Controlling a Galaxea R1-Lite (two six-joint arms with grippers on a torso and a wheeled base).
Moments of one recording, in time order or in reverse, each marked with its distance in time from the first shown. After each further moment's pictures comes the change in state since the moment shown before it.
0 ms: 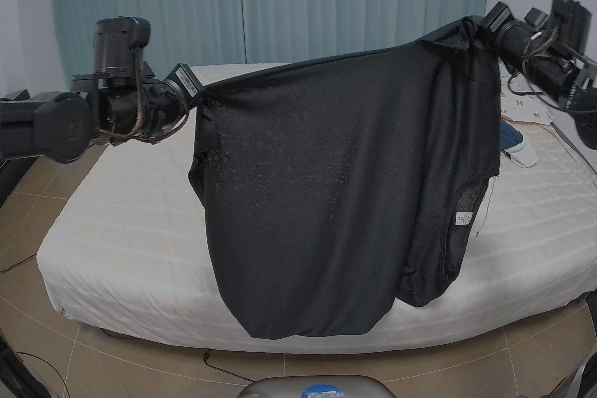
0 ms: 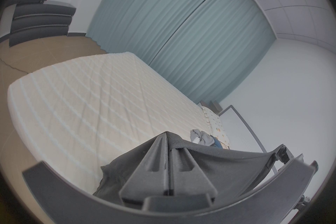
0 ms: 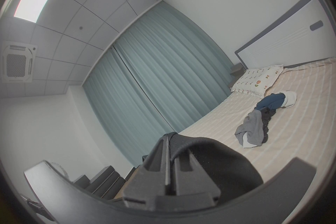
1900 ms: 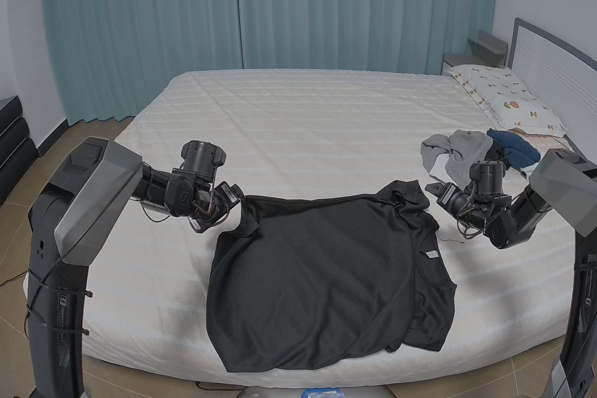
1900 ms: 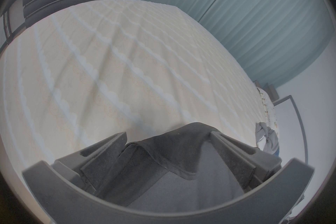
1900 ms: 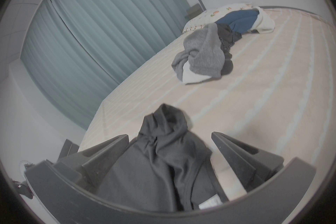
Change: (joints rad) left arm 0.064 0.634 -0.227 0.092 0.000 -0.110; right arm -0.170 0.622 0.286 -0.278 0.111 0.050
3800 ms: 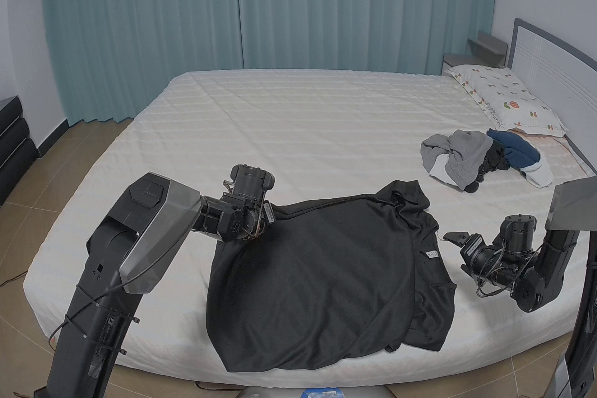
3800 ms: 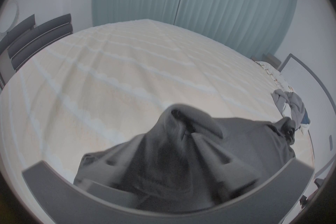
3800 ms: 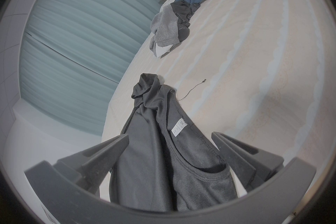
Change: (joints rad) left arm -0.130 0.244 -0.241 -0.065 0.233 0.276; right arm -0.020 -0.099 0.671 -0.497 0.139 0.272
